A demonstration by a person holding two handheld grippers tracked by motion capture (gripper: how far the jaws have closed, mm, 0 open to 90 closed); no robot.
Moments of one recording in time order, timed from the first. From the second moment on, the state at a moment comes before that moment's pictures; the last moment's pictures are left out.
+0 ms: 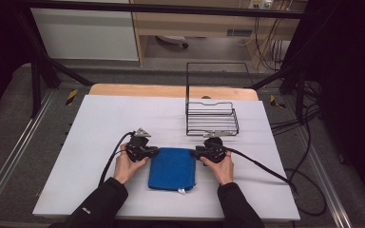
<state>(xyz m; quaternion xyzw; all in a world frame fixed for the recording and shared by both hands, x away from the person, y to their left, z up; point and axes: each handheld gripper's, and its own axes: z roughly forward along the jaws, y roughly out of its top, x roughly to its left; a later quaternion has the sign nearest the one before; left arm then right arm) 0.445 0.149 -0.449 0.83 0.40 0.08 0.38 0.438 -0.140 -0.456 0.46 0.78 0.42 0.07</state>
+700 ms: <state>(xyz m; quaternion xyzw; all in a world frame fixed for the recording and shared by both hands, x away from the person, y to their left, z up) 0.444 0.159 -0.442 0.82 0.41 0.05 0.40 0.432 -0.139 -0.454 0.48 0.77 0.43 0.03</state>
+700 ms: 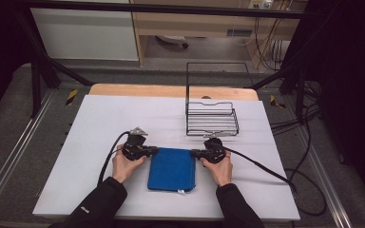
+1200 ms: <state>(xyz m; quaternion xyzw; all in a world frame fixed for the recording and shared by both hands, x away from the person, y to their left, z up) 0.423 0.167 -0.415 0.81 0.38 0.07 0.45 0.419 -0.145 -0.428 0.45 0.76 0.47 0.04</state>
